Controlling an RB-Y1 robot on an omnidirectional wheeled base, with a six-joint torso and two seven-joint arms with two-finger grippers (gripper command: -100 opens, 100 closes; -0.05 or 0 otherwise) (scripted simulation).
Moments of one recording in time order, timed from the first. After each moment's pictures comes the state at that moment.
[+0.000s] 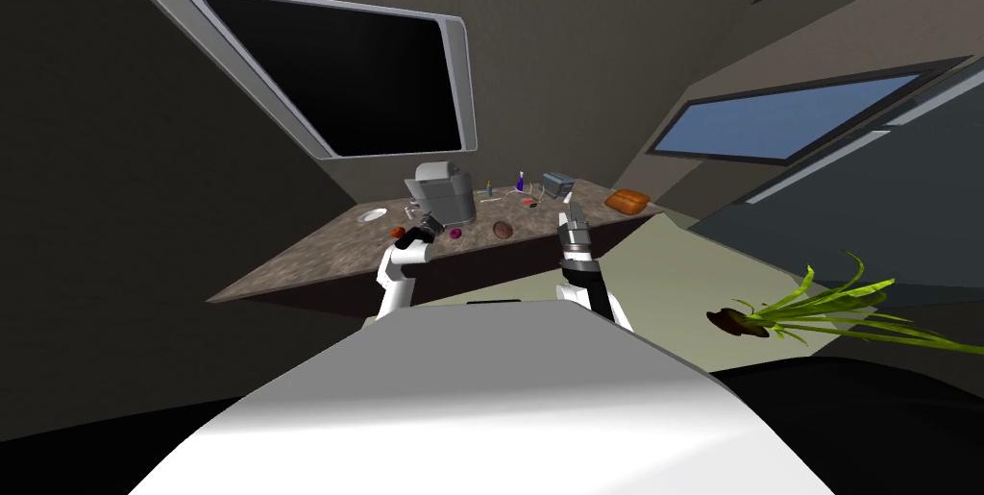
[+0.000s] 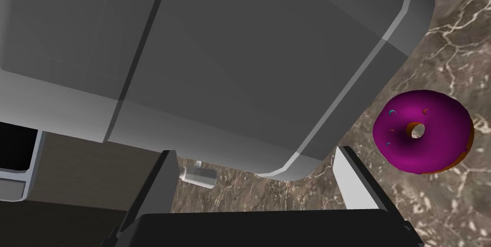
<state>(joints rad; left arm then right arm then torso) -0.04 0.16 0.10 -1.98 0.03 0.72 0.67 0.53 -0.04 0.00 -2.28 0.07 -0.38 0.06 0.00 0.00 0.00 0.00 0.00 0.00</state>
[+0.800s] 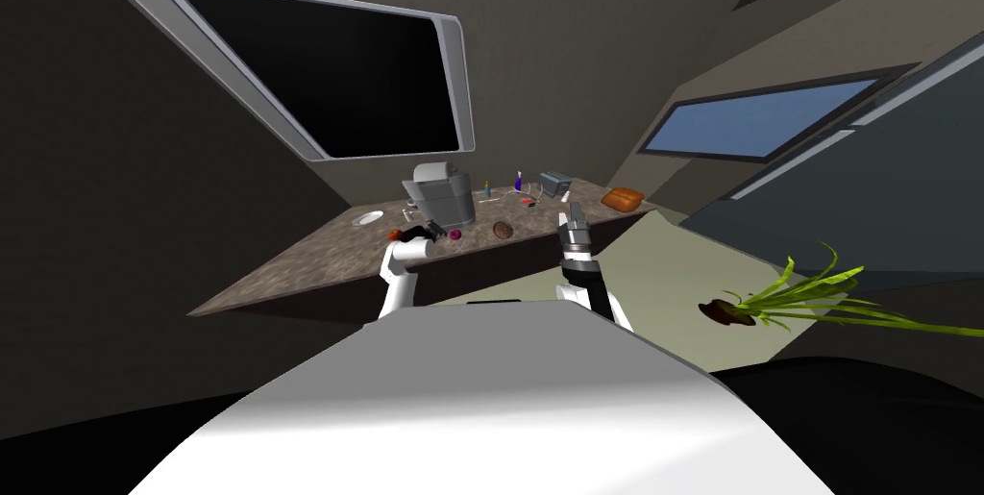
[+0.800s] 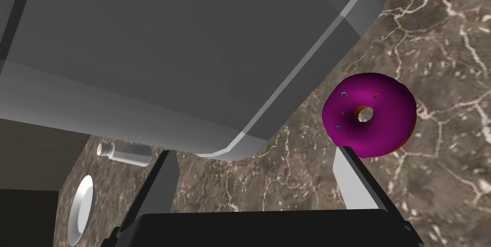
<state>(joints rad) -0.10 0.14 0.13 -1.94 0.05 0.94 0.80 0.53 -0.04 0.00 -2.28 0.07 -0.38 0.06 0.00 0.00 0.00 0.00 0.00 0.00</state>
